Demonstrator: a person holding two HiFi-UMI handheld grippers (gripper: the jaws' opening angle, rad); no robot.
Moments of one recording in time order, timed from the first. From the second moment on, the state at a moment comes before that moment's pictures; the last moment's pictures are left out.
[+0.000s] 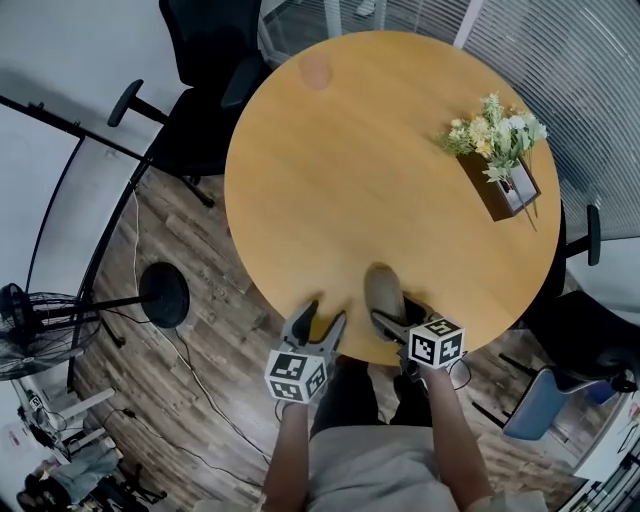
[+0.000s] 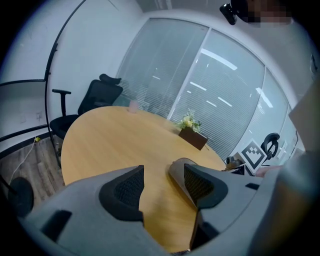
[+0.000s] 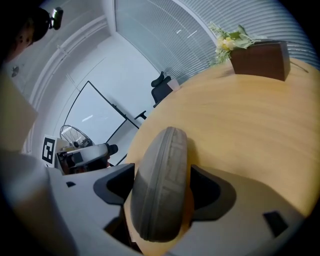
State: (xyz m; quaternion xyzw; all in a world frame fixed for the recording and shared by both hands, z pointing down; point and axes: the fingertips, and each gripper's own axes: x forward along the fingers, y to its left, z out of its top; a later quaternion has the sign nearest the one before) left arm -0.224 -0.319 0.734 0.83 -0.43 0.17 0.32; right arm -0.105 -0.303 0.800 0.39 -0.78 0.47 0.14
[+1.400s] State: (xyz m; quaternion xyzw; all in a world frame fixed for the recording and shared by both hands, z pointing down) left arm -0.198 -0.244 0.673 0.82 -0.49 0.11 0.28; right arm -0.087 -0.266 0.729 0.39 -0.80 0.44 0.07
